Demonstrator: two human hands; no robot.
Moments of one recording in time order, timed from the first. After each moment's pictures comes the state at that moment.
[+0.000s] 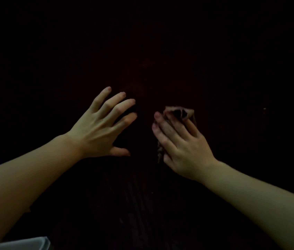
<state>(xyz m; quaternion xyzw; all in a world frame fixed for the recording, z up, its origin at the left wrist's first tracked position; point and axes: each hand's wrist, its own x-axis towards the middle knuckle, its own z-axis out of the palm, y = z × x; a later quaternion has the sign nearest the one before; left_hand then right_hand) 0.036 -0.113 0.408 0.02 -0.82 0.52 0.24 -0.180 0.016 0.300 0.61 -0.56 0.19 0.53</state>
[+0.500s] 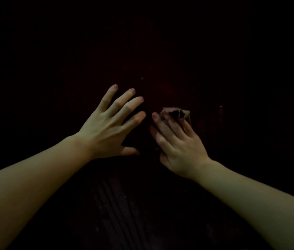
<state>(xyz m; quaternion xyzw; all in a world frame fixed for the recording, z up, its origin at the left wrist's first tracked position) -0.047 -0.074 0.402 -0.03 -0.82 0.51 0.26 -0.229 0.050 0.286 0.58 -0.58 0.22 0.53</state>
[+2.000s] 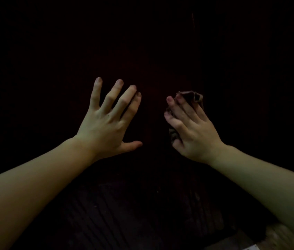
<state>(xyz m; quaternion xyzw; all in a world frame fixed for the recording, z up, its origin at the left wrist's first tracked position) -0.123 -0.023 0.392 0.05 -0.81 0.52 0.27 -0.324 0.115 0.283 0.56 -0.60 0.25 0.52</state>
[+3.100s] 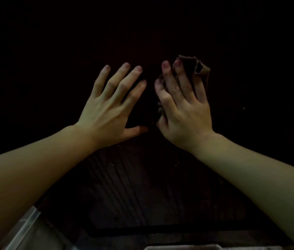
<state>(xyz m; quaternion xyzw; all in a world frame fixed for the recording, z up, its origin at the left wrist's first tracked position) -0.078 -0.031 0.348 0.09 -0.83 0.47 0.28 -0.258 0.061 0.275 0.54 -0.56 0.35 0.51</state>
